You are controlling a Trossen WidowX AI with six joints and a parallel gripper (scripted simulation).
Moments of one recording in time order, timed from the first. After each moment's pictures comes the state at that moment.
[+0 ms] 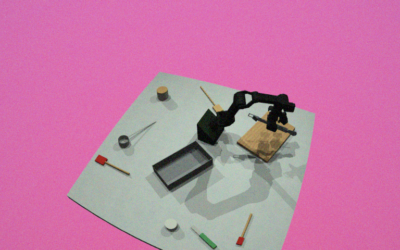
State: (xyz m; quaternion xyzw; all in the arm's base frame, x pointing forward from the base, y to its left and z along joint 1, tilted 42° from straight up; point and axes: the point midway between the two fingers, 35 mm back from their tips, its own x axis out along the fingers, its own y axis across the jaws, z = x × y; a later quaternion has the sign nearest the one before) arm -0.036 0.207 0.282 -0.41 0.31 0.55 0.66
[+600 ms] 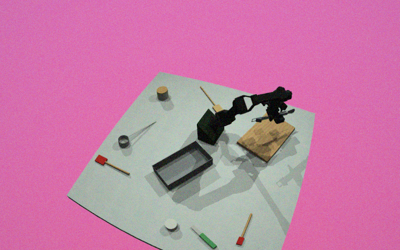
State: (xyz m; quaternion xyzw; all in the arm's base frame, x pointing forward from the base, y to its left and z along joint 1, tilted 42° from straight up) arm -0.076 0.197 0.297 -0.55 0.07 0.64 0.53
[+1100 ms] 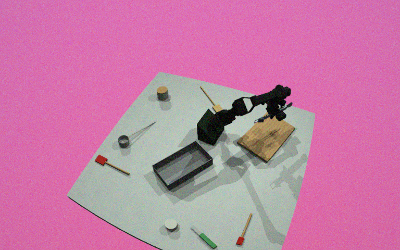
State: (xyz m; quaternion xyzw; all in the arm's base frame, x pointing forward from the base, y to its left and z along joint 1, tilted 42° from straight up) arm -0.089 0.193 0.302 -0.57 -0.01 0.66 0.49
